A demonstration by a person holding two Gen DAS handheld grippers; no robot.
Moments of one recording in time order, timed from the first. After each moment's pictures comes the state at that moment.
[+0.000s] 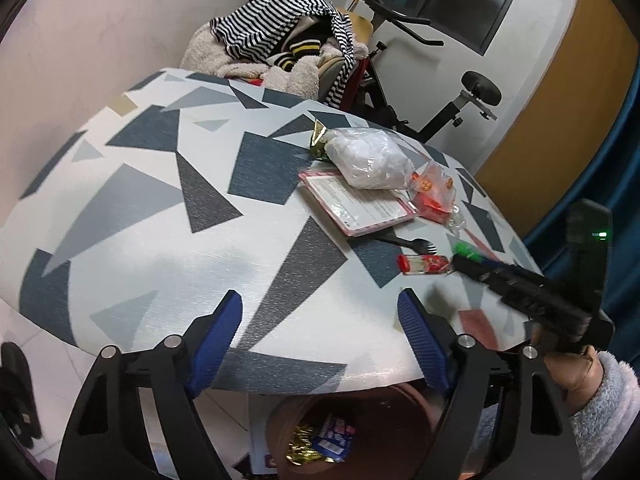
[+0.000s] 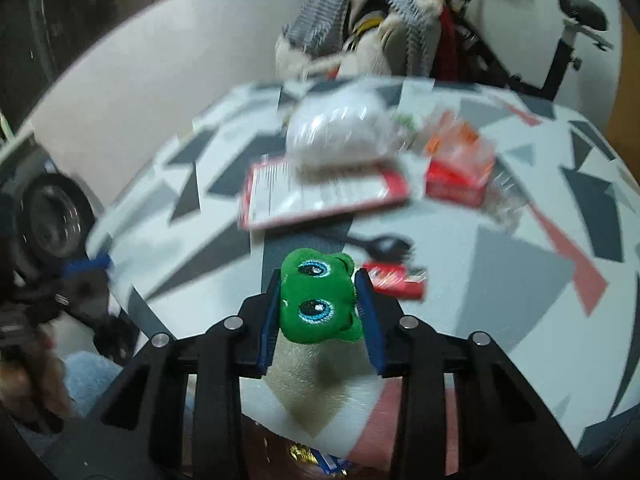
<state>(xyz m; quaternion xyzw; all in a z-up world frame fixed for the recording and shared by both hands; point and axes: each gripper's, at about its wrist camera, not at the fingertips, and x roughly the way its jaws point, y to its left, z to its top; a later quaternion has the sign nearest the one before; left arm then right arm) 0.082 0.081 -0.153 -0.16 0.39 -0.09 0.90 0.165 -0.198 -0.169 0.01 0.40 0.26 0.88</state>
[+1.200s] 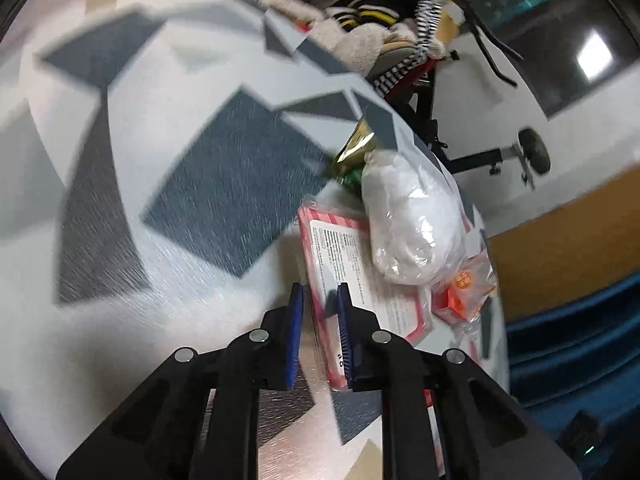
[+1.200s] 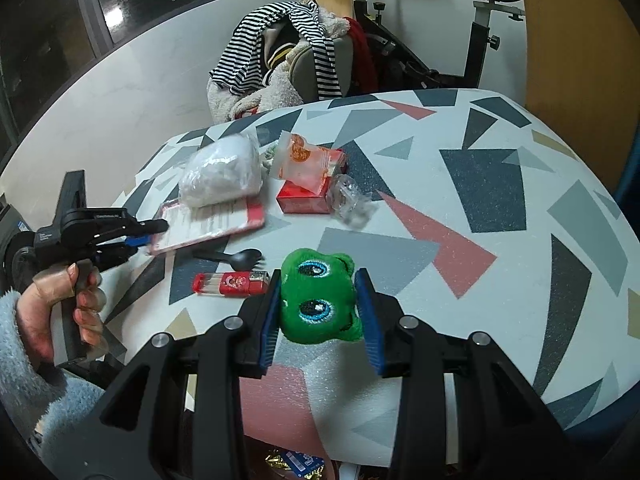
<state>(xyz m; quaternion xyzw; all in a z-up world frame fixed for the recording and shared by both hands) 0.241 0.078 -0.195 -0.32 0.45 -0.05 0.83 0.169 -0.307 -0.166 0.07 0.38 0.18 0.90</state>
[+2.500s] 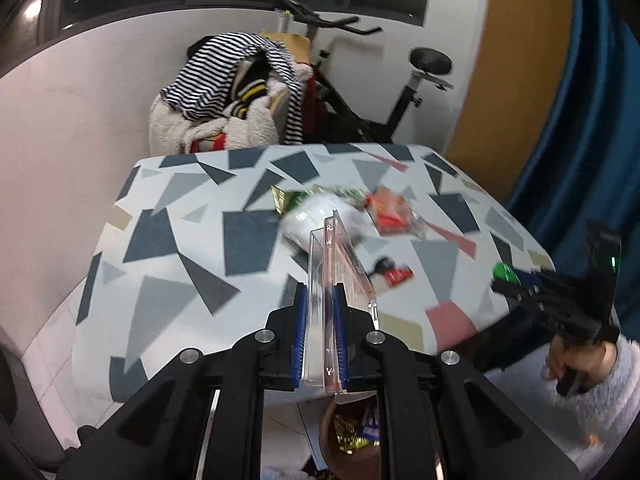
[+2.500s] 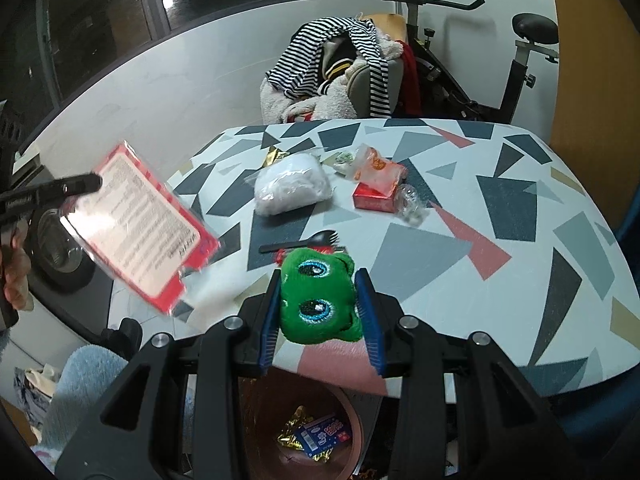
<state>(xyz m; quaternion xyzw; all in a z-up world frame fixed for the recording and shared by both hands) 0.061 0.041 -0.031 0.00 0.38 -0.13 0.92 0.089 -0.277 -0.123 0.02 0.36 0.24 0.90</state>
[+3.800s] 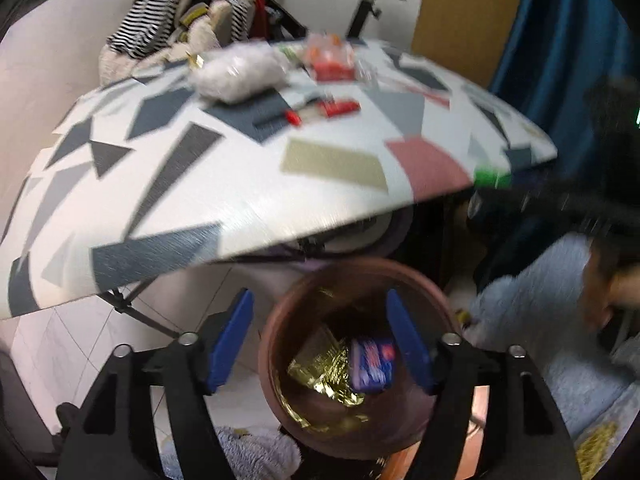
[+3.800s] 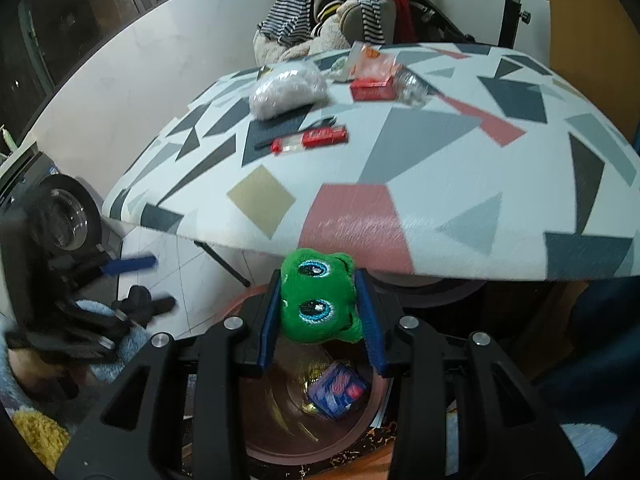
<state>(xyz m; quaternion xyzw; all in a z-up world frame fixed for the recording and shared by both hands) 0.003 -0.028 -0.196 0.04 0.45 -0.16 0.88 0.046 -0.280 -0.207 0.04 0.43 0.24 0.87</state>
